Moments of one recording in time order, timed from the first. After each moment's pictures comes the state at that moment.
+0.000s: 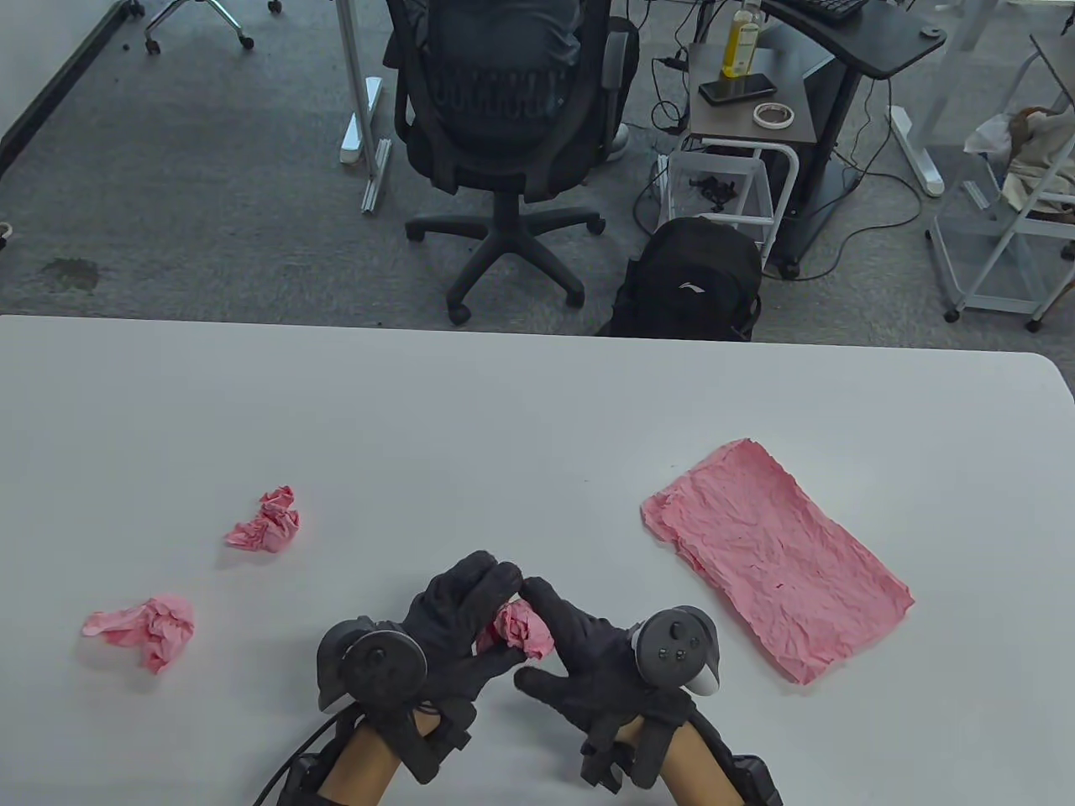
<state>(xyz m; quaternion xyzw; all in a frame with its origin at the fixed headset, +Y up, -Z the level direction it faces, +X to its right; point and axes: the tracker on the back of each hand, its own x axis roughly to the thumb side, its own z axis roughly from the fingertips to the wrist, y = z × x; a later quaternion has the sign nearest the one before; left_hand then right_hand) -0.143 -0.730 -0.270 0.11 -0.31 0.38 0.86 0.079 -0.748 -0.275 0.39 0.05 0.78 0.49</state>
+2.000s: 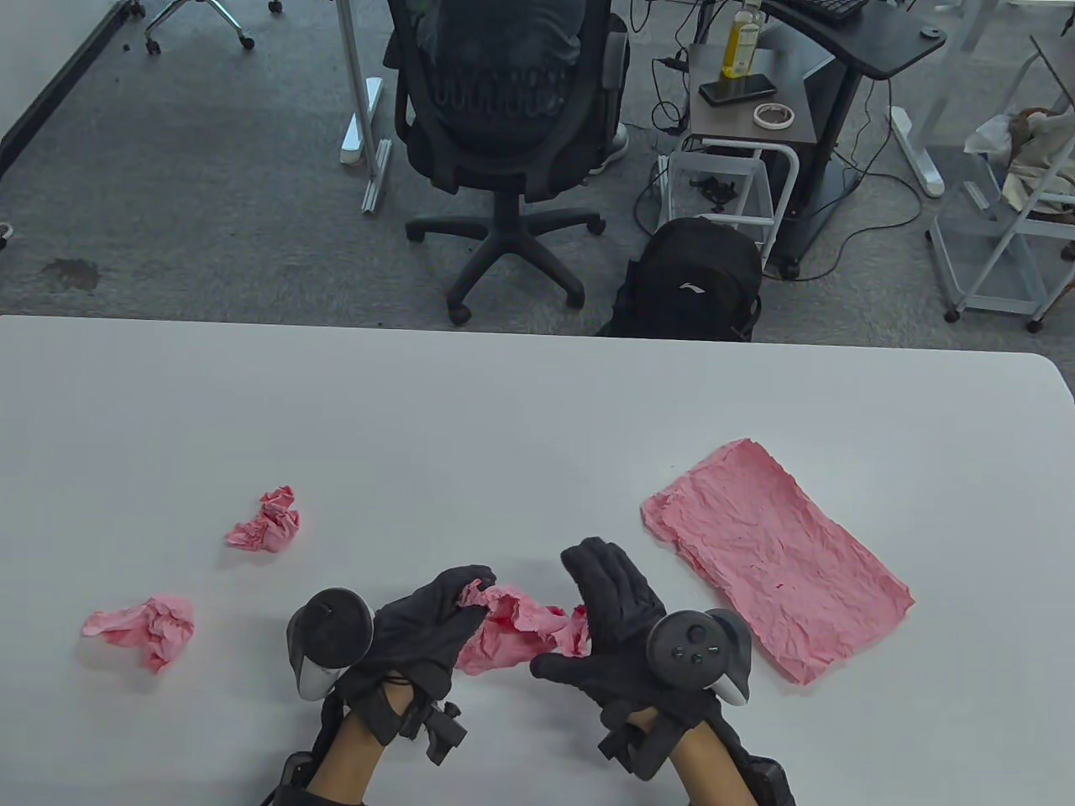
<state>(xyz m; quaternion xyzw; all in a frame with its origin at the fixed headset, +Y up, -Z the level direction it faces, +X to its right) -0.167 -0.735 -0.284 0.04 -0.24 0.54 0.81 0.104 -0.725 -0.276 0.27 -0.02 0.89 0.36</state>
